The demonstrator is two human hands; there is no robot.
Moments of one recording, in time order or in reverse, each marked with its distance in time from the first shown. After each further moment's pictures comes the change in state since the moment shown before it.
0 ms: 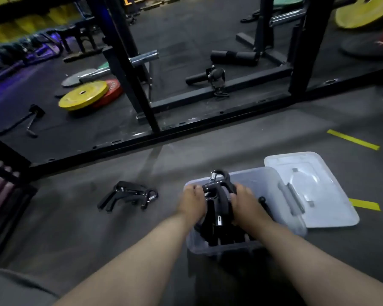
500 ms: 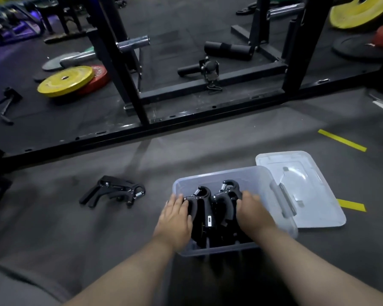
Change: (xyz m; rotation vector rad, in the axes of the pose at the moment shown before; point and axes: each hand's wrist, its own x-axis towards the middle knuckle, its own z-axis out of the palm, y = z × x) left_hand 0.003 -0.093 0.008 0.889 -0.080 0.323; right_hand 0.014 0.043 0.002 -0.240 0.037 0.178
